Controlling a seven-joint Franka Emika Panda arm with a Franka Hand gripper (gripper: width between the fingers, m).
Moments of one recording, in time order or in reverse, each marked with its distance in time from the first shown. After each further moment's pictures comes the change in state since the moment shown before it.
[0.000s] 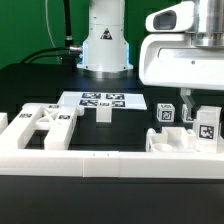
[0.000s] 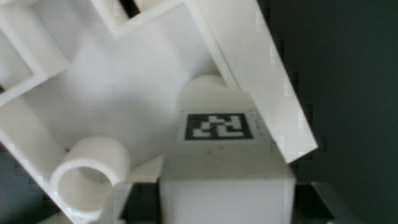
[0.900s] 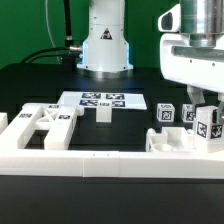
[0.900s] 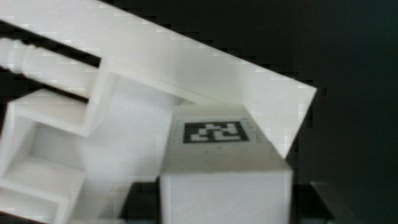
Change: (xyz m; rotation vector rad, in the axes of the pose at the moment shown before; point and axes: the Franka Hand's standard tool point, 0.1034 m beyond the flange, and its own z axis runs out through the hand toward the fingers) arm -0.006 -0.001 0.001 0.026 -0.031 0.686
